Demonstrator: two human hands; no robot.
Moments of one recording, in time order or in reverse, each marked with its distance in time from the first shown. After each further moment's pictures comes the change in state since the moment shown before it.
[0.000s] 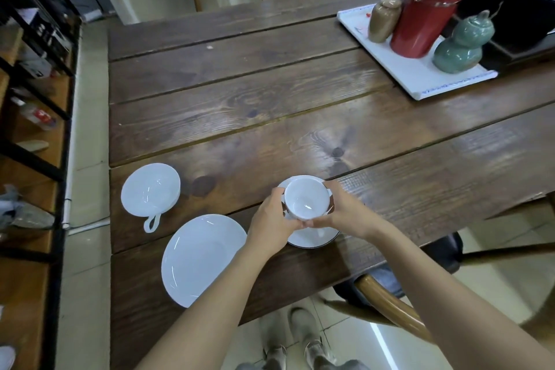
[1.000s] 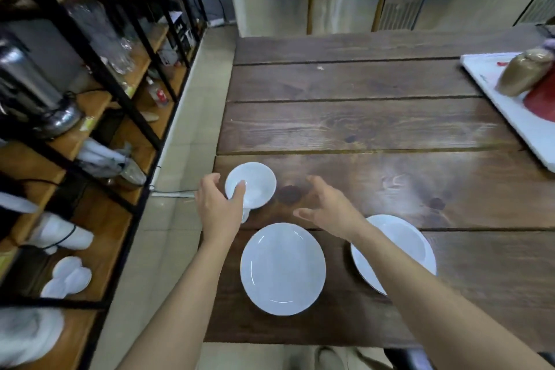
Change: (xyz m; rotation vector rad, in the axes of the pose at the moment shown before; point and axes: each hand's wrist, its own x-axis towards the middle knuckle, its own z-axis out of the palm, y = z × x) left_hand -0.032 -0.089 -0.158 -0.239 0.898 -0.320; right_hand 0.050 -0.138 0.092 -0.261 -0.135 -0.325
